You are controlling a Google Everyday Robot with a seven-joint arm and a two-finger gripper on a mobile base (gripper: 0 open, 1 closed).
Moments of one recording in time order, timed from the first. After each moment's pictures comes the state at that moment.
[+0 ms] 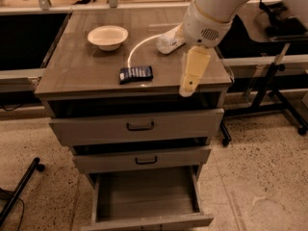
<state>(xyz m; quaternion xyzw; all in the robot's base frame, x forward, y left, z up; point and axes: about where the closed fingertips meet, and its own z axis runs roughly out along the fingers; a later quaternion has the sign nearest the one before) 0.558 -0.075 0.933 -0.70 0.69 0.04 0.18</state>
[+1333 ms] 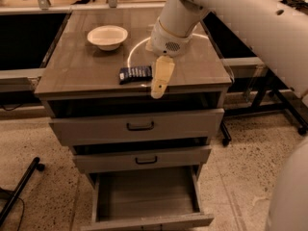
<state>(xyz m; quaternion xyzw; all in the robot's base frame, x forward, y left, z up) 0.611 -0.009 0.873 -0.72 0.66 0.09 0.18</state>
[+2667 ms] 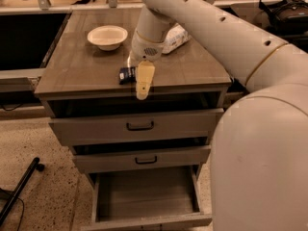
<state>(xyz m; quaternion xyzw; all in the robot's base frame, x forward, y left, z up) 0.648 0.044 0.828 -0.75 0.64 0.10 0.14</state>
